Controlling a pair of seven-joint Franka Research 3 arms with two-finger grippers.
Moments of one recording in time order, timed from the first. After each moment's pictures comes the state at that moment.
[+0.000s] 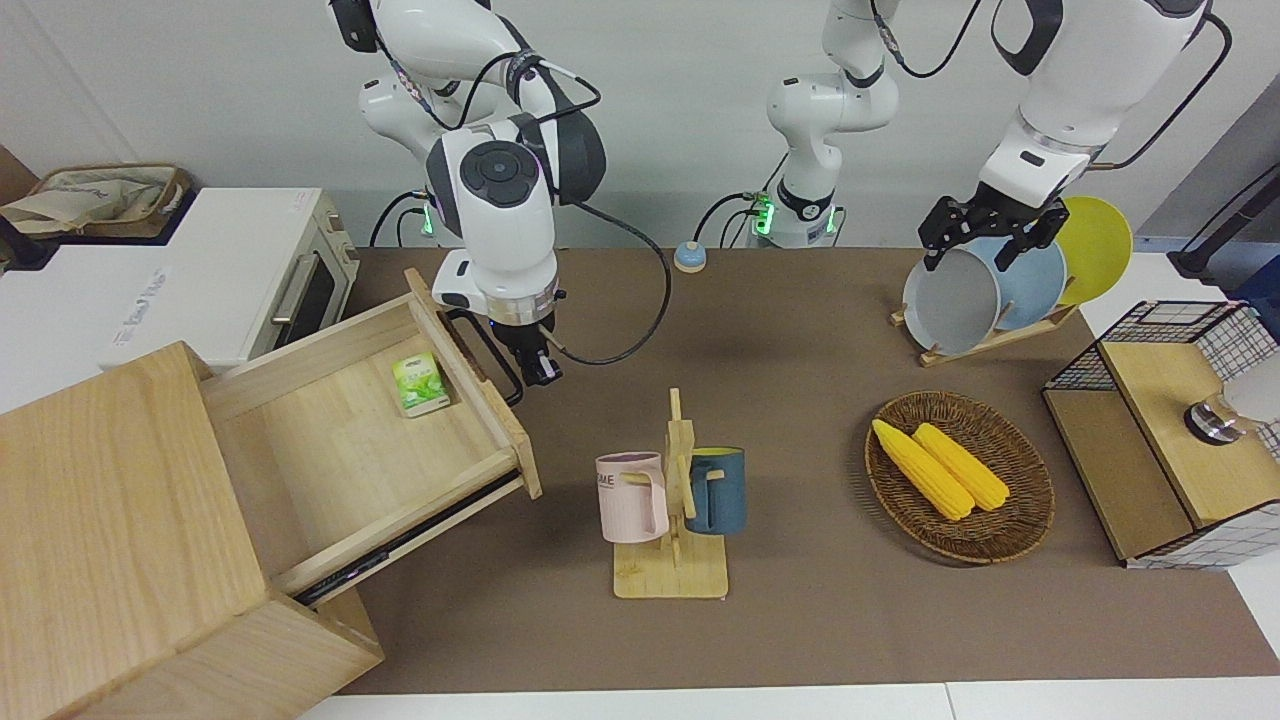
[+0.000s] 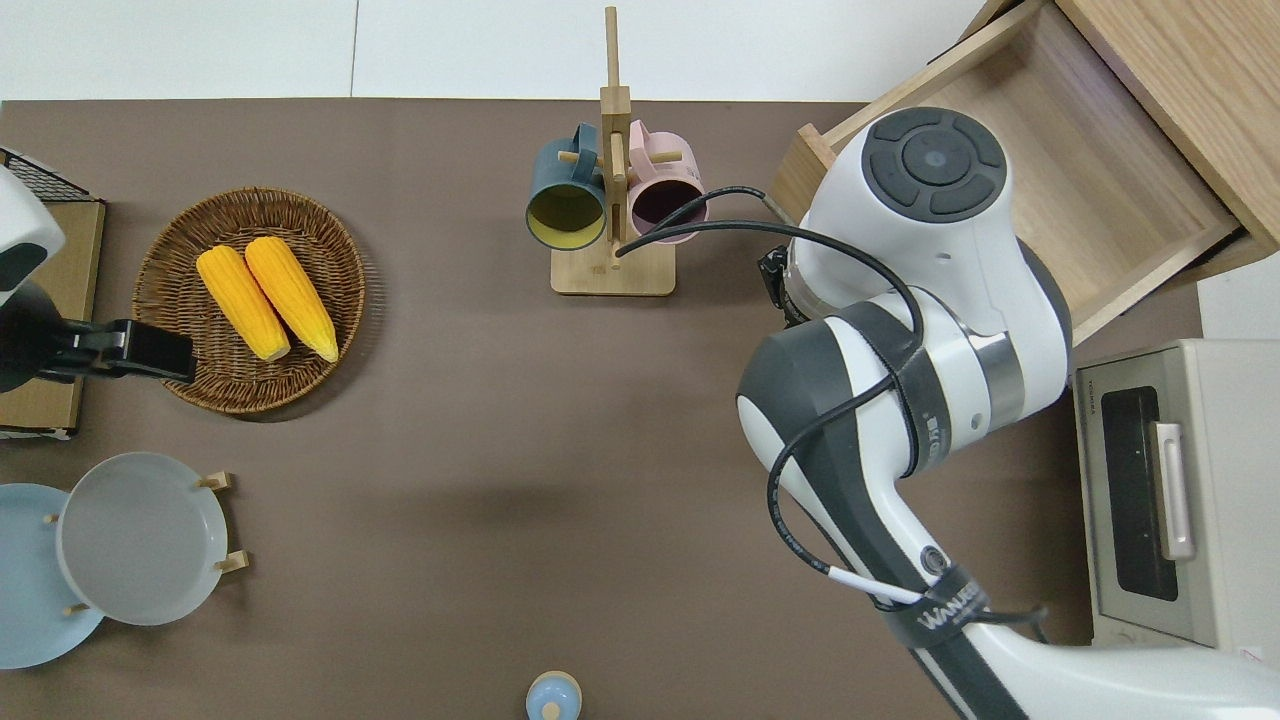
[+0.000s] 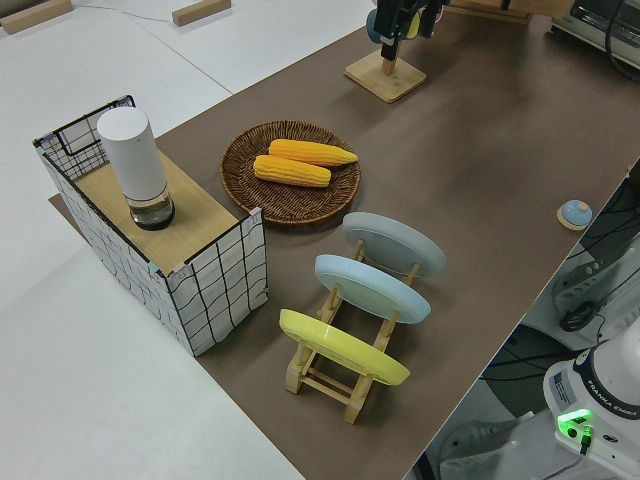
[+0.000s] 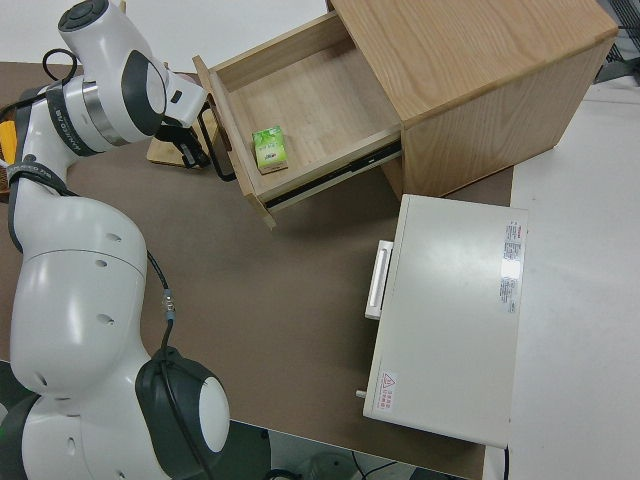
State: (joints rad) left arm 0.03 0.04 -0.06 -1.51 0.00 1.52 0.02; right arm 0.32 0.38 0.02 -1.42 -0.04 1.76 1.35
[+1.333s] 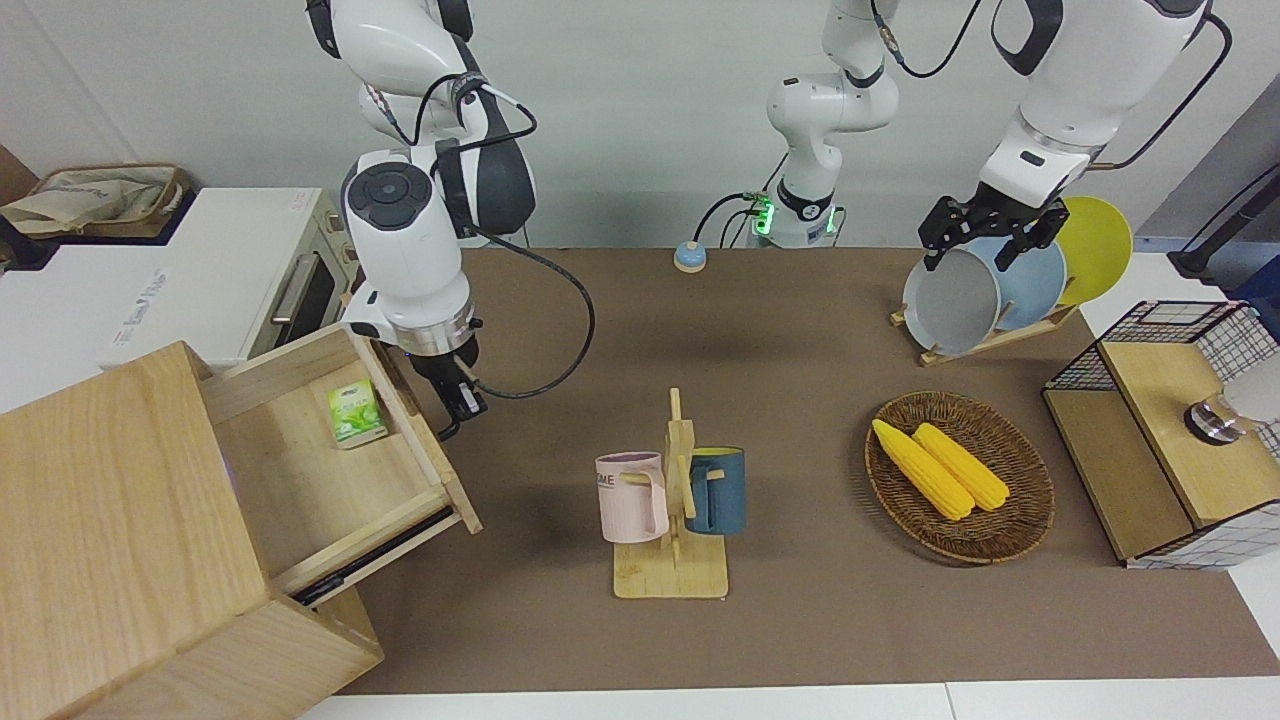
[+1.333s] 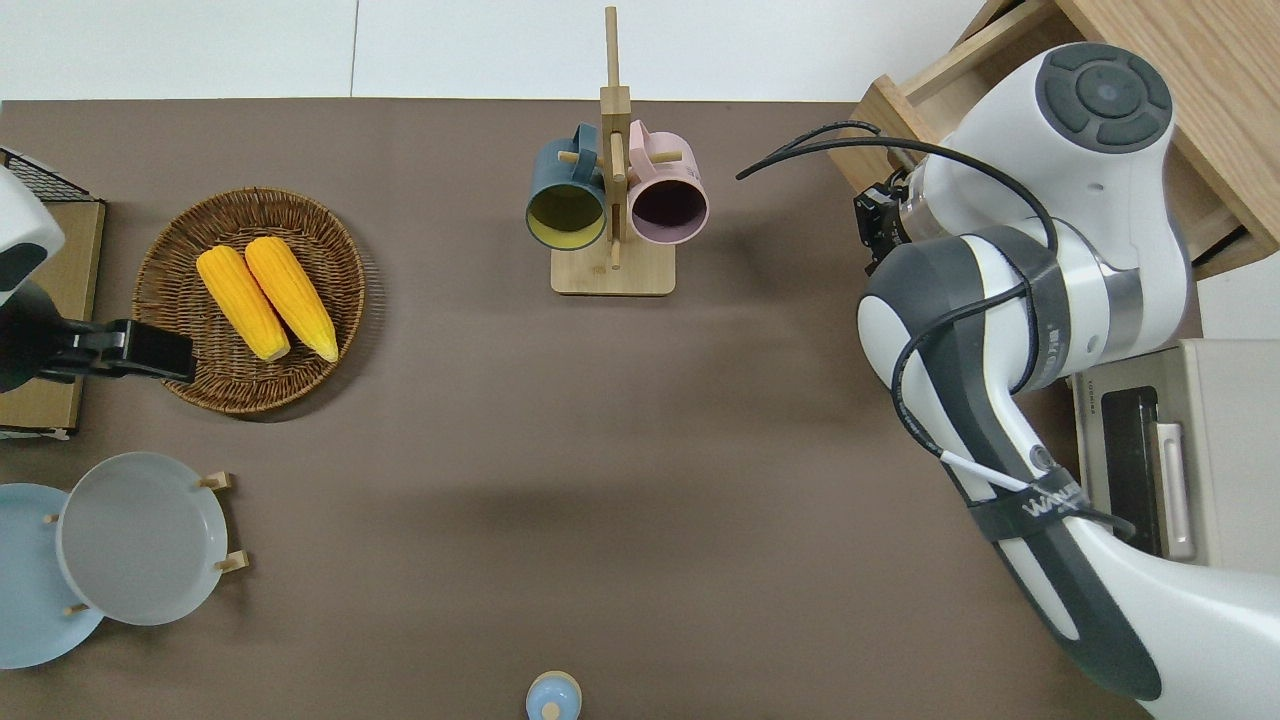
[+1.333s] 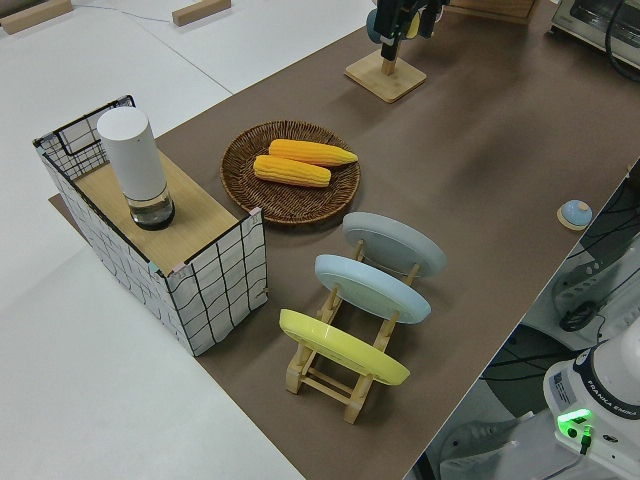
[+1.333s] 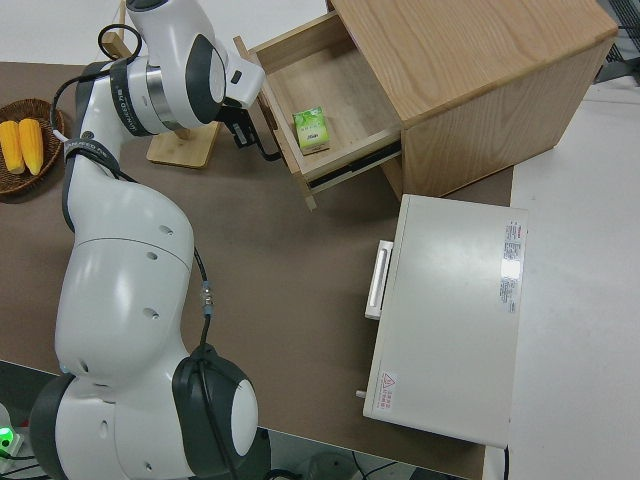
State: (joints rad) left arm 0.03 0.04 -0.06 -1.51 0.00 1.52 0.02; right arm 0.19 0.42 0.02 -1.37 -0.04 1.81 1.21
